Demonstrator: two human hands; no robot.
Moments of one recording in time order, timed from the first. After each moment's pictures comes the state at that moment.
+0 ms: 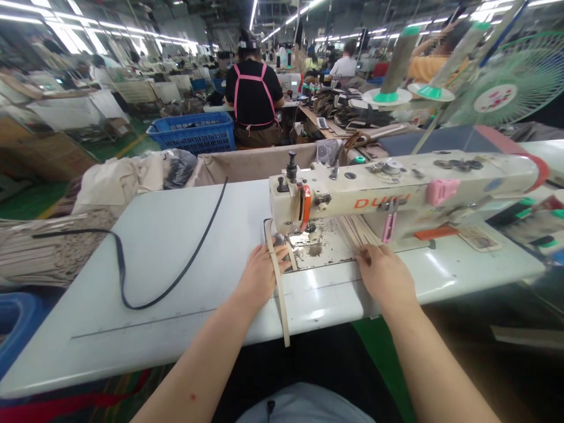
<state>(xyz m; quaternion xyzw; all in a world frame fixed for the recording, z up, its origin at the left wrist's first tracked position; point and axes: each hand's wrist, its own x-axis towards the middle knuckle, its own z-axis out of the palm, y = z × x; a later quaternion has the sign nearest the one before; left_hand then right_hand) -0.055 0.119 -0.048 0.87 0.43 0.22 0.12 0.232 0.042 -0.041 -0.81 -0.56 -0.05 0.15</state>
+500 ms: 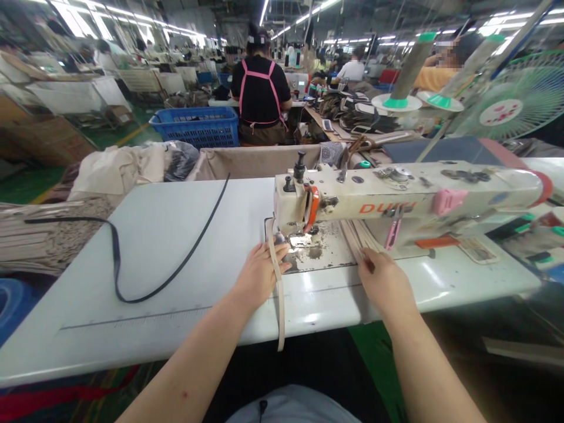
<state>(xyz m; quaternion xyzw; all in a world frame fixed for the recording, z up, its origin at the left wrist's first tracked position) -0.056 0.122 -0.053 0.87 0.40 0.25 0.10 0.233 0.043 -0.040 -0.79 -0.55 0.02 0.26</state>
